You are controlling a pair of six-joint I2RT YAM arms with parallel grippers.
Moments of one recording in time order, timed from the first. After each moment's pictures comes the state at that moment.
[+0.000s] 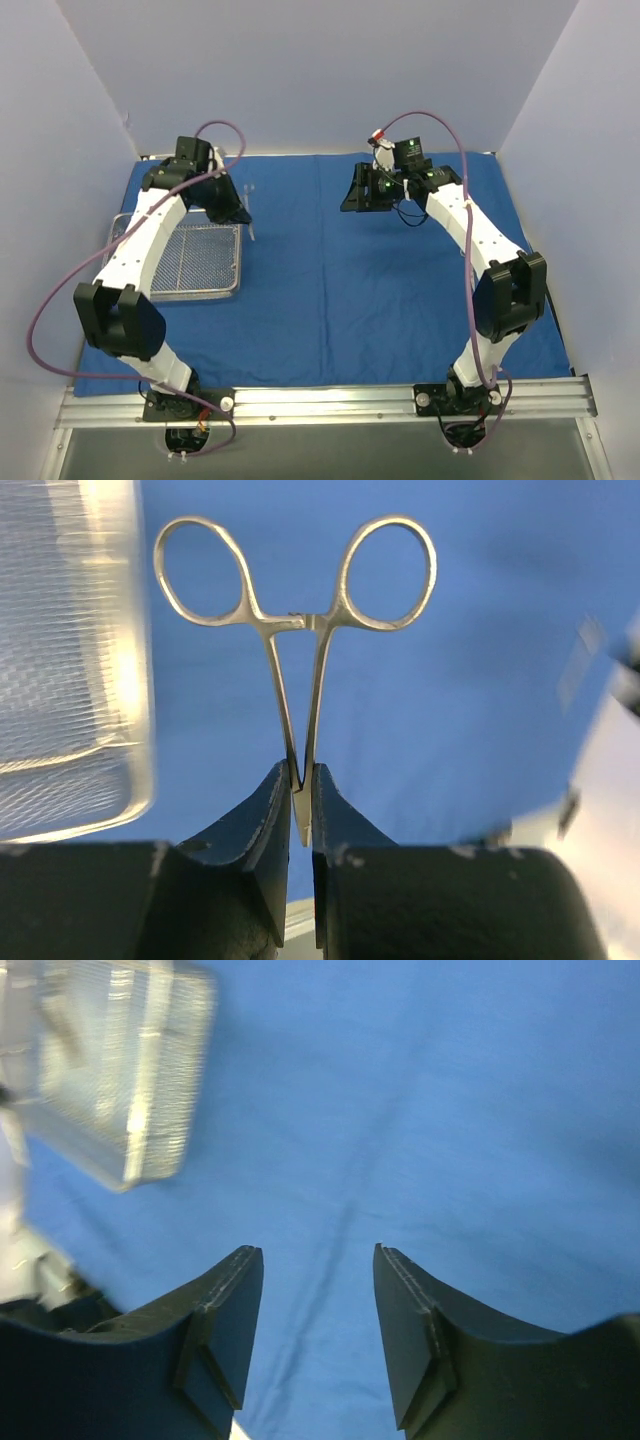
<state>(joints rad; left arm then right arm) -0.16 1.67 1.65 -1.01 0.25 -0.56 0.34 1.73 1.56 -0.63 -0.45 0.31</state>
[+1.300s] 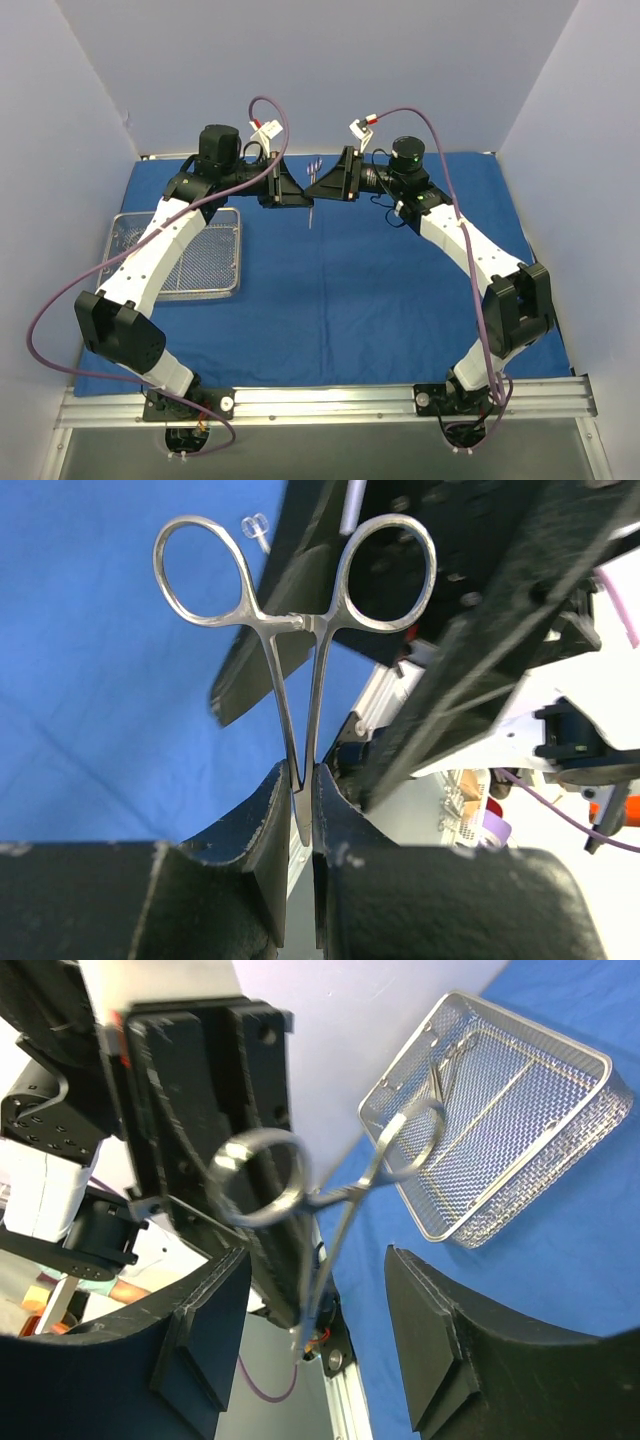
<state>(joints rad) -0.39 1.58 1.63 -0.55 0.82 -0.59 0.42 1.63 1.34 0.24 -0.95 0.86</state>
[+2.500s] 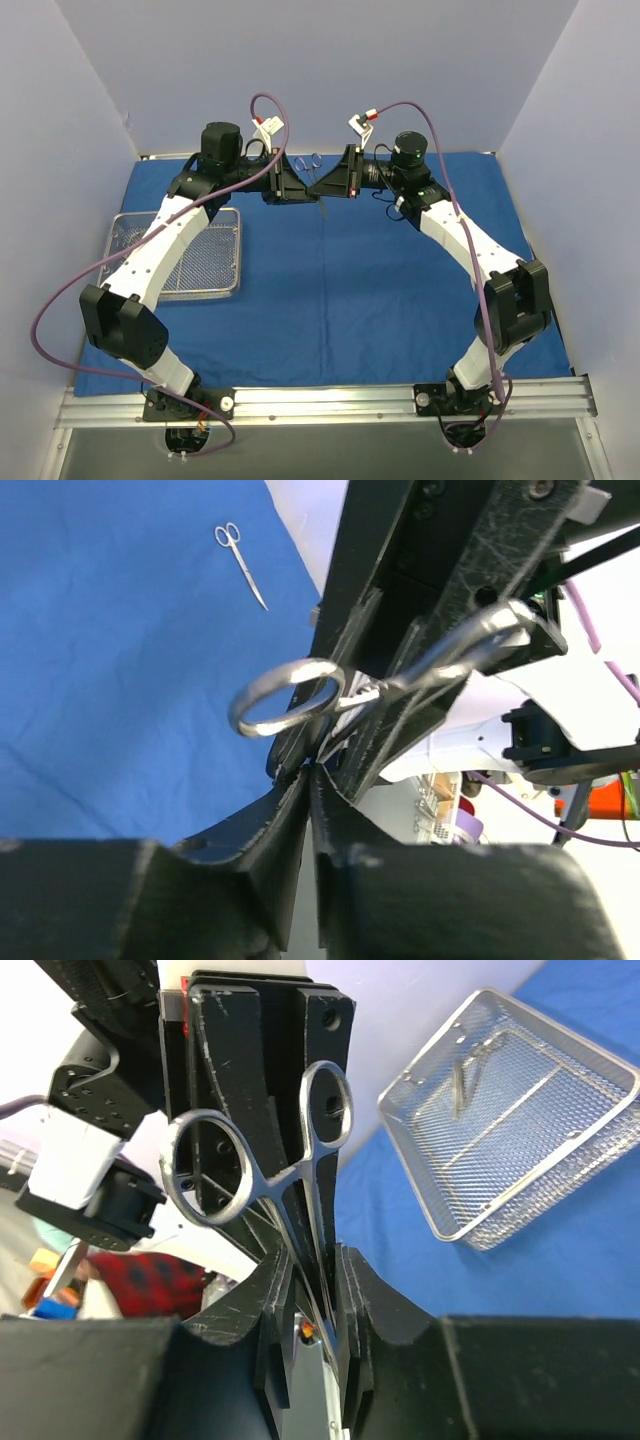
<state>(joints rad) -0.39 1.61 1.63 -0.45 0.88 -0.68 0.41 1.66 1.37 0.30 -1.04 0.87</state>
